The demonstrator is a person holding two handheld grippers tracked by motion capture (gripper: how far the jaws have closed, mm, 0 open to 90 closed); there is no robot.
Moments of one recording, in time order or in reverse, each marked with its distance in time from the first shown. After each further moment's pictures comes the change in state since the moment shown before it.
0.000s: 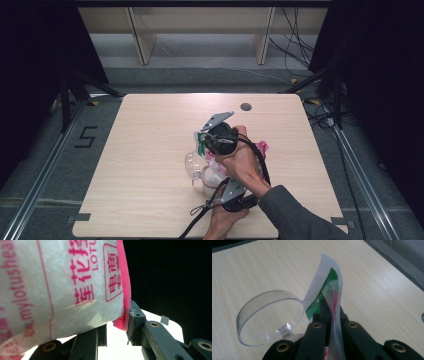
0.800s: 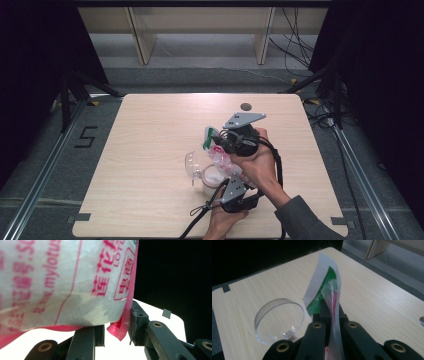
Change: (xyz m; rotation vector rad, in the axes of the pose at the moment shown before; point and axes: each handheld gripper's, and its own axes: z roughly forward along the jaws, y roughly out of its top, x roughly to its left) left arm 0.004 -0.005 -0.004 0.087 0.029 0.024; right arm -0.014 -0.025 -0.036 -0.217 0.060 0.101
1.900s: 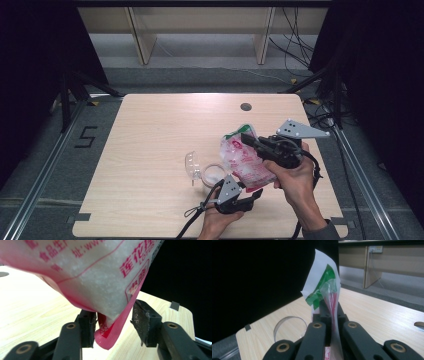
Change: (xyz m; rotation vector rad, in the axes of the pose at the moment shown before) left arm 0.003 0.001 -0.017 0.063 0.055 0.009; right arm -0.020 -0.045 -0.072 -0.344 0.039 0.186
